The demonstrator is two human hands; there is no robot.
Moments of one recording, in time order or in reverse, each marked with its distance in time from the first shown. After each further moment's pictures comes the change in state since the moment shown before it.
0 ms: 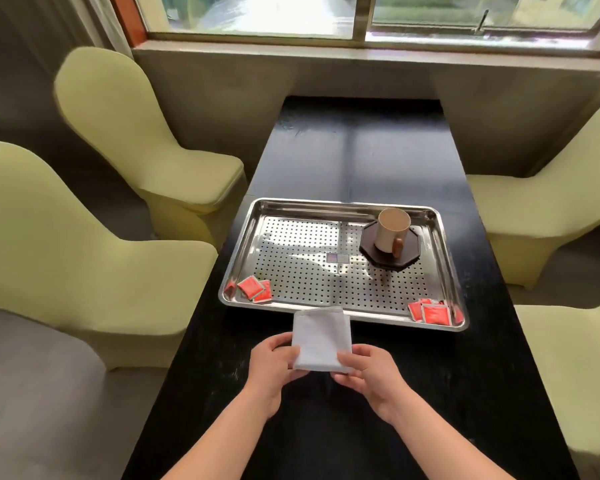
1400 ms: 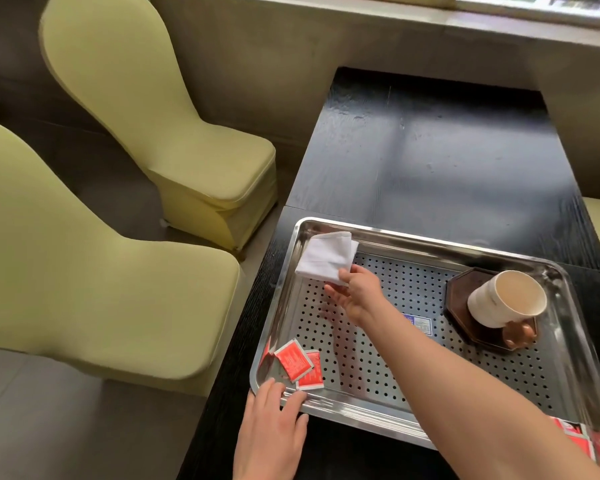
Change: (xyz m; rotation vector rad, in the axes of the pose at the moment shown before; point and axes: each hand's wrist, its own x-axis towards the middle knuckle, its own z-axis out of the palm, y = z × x) left_hand 0.169 0.024 -0.088 1.348 -0.020 0.562; right_hand 0.294 -0.167 0.199 0.190 0.086 0.022
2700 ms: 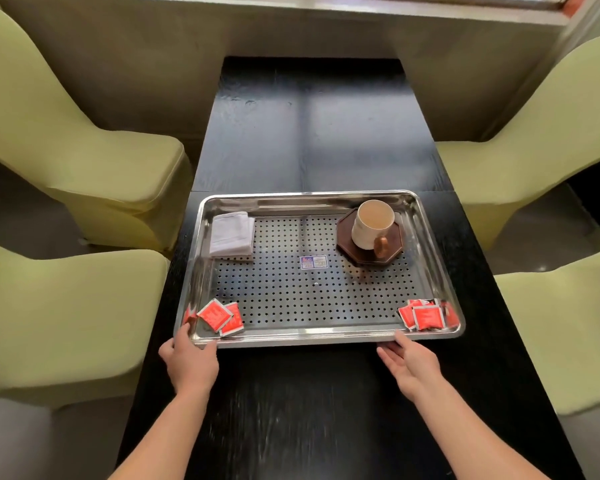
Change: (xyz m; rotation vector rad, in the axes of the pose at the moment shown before) left_hand 0.011 0.027 -0.008 -0.574 0.241 -0.661; right_hand -0.167 0.085 -0.301 0.407 0.471 0.040
